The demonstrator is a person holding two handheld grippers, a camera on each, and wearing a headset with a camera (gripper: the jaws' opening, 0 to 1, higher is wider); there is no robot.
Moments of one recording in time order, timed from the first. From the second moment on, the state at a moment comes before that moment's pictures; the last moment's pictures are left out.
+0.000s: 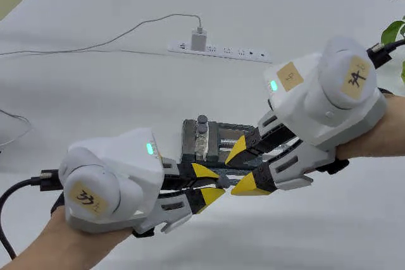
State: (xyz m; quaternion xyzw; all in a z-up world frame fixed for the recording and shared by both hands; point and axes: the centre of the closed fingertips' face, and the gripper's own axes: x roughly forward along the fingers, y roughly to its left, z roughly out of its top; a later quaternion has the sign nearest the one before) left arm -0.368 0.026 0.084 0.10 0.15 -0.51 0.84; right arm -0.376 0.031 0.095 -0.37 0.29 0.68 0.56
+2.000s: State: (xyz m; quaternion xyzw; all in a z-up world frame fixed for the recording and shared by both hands) left arm -0.371 0.016 0.092 0.08 0.13 -0.52 0.84; right arm -0.380 0.027 0.093 -0.38 0.29 0.70 0.53
